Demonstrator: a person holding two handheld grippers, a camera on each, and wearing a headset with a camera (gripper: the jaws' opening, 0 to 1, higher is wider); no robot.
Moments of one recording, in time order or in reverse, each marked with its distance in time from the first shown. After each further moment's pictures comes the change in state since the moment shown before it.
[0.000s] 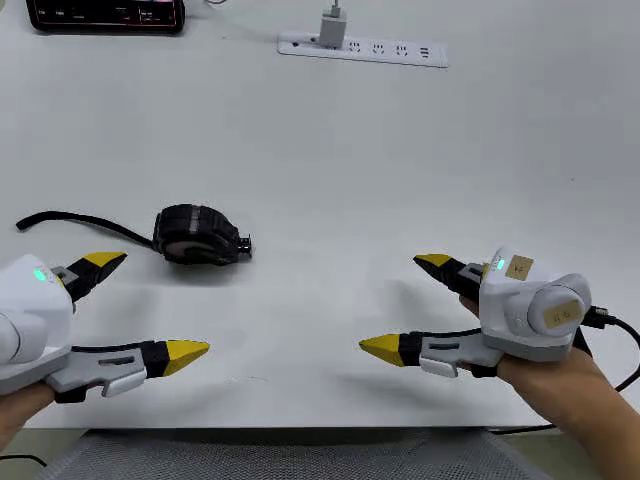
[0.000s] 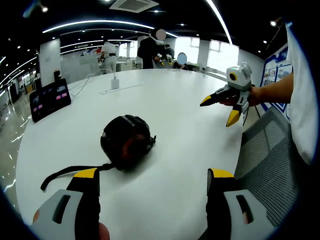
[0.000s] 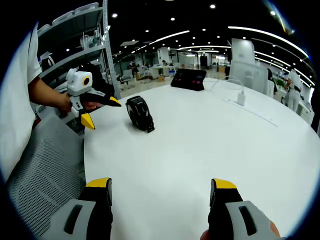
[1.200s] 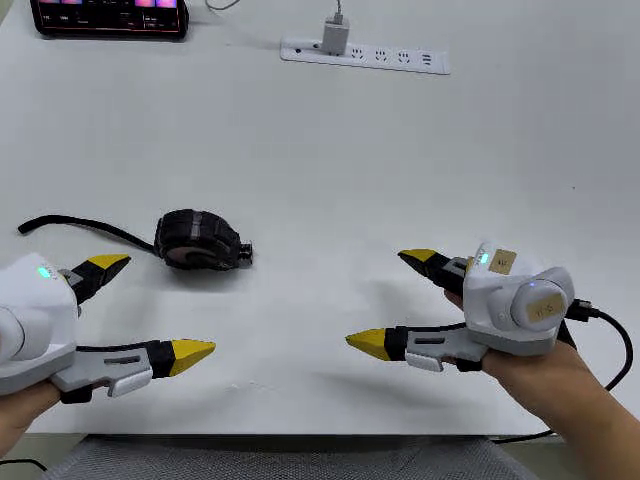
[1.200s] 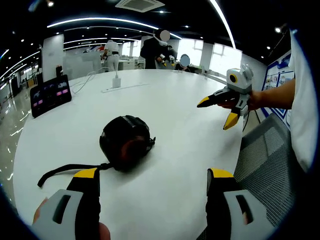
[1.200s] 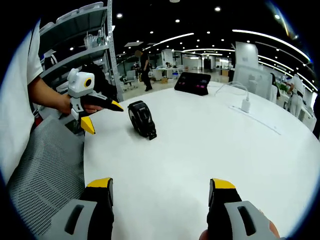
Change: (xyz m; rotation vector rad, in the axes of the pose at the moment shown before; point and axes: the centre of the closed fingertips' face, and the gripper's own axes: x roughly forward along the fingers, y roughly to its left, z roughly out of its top) left arm 0.002 0.000 0.001 -0.039 0.001 0.001; right arm 0.009 0.001 0.014 -0.026 -0.019 0.014
